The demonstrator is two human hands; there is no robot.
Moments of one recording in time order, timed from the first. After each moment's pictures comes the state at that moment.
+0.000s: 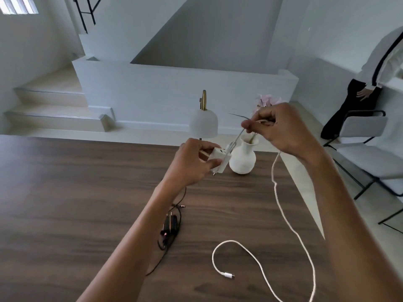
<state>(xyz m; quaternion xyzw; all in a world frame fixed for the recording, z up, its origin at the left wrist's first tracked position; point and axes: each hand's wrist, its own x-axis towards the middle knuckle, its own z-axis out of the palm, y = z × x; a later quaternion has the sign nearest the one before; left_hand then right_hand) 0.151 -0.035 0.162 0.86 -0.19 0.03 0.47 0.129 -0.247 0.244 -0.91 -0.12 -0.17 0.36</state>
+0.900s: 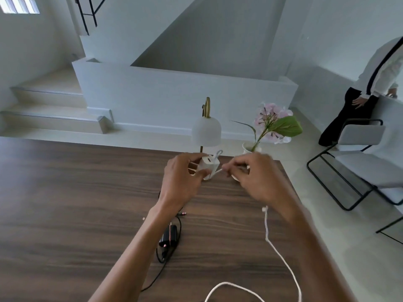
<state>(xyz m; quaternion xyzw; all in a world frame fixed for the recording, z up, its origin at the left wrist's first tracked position) 0.145 -0.018 0.146 0.85 -0.12 0.12 0.50 0.103 -0.197 0.197 -0.95 -0.07 -0.09 0.30</state>
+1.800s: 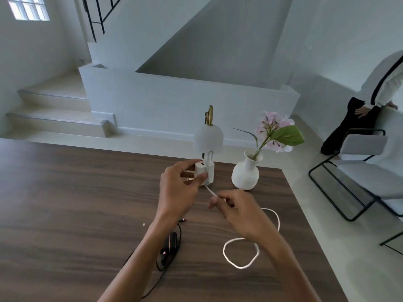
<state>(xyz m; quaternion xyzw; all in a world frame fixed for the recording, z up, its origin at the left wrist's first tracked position) 0.136 -0.014 0.142 0.79 -0.06 0.13 0.59 0.088 -0.177 0.144 -0.92 -0.07 0.01 0.39</state>
